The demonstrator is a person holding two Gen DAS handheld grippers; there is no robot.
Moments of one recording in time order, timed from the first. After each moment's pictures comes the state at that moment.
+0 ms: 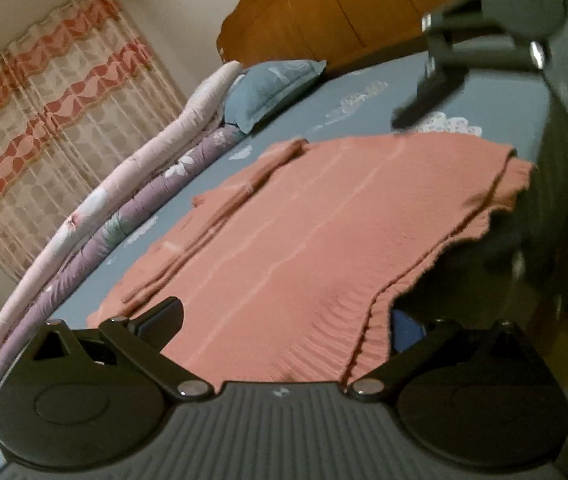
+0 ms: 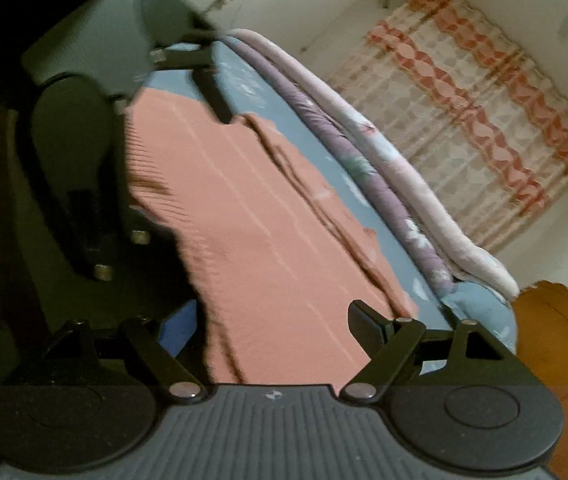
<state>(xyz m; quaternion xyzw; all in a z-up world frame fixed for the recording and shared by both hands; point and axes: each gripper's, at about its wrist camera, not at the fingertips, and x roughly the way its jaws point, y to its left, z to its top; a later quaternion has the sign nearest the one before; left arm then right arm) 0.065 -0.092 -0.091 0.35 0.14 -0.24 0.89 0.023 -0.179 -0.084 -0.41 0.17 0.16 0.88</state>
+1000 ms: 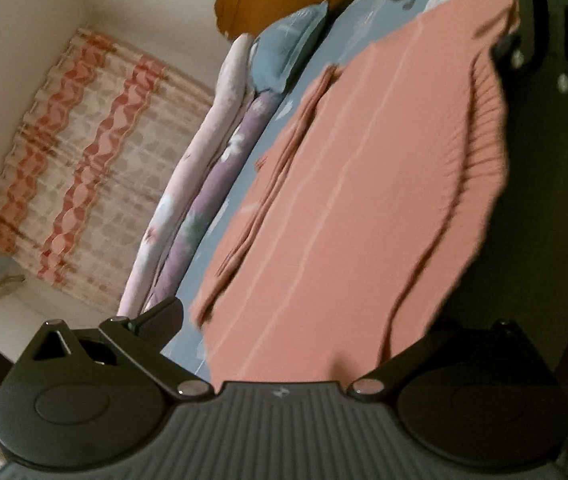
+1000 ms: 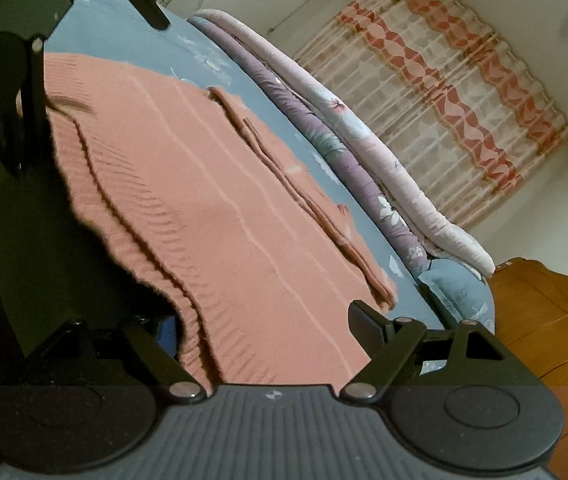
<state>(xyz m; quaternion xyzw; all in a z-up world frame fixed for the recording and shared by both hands) 0.062 -0.058 -0.131 0.52 0.10 -0.12 0.84 0.045 -0.182 -0.102 -0.41 0.18 0.09 0.89</state>
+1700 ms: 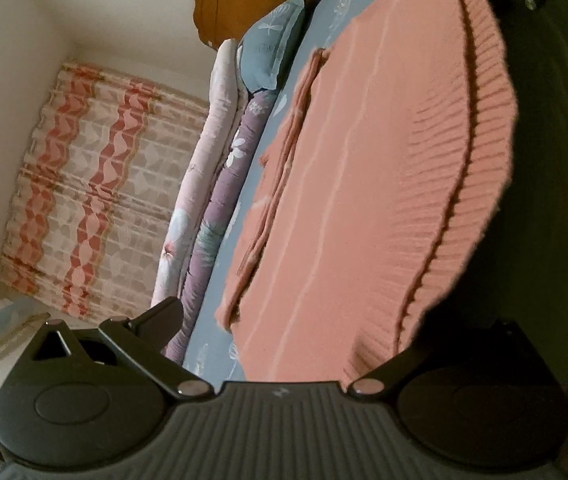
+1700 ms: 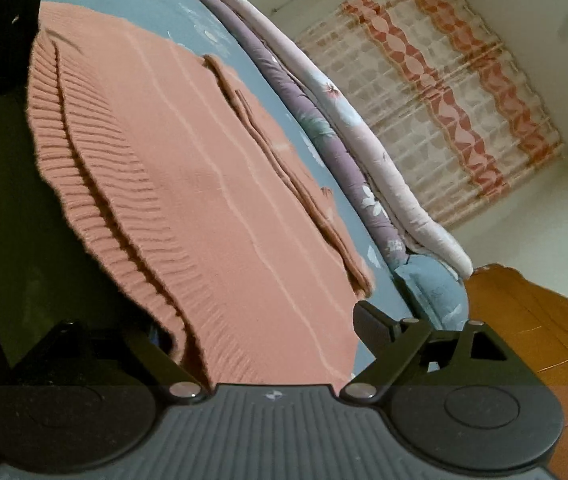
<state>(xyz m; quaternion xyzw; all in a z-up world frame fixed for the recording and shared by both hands) 0.075 -0.060 -0.145 0.59 0.06 -0.11 0.80 0.048 -0.185 -0.119 -0.46 0.18 0.05 0.86</state>
